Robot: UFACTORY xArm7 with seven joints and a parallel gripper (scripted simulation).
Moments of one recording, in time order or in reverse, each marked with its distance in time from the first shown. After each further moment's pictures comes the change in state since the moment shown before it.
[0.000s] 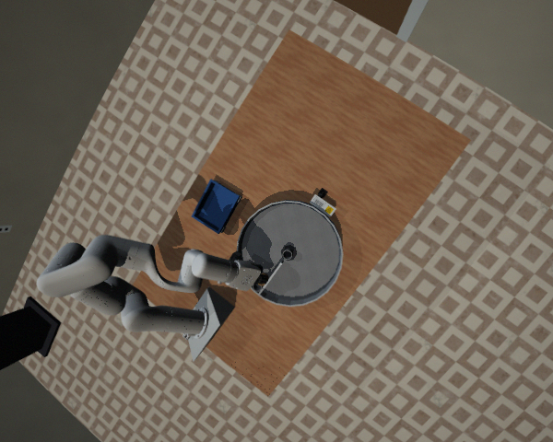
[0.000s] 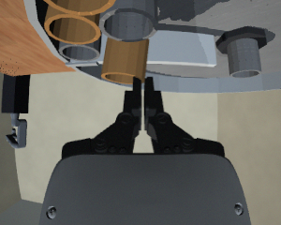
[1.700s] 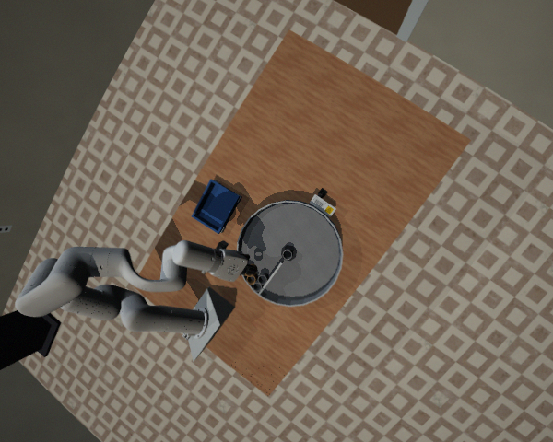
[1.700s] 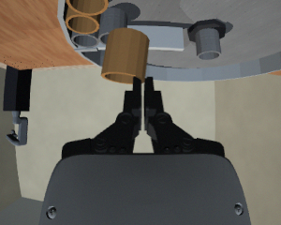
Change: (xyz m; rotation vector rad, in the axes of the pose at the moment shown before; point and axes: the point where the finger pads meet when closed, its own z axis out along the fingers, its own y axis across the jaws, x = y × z) arm 0.014 0.019 -0.069 0.000 0.005 -0.002
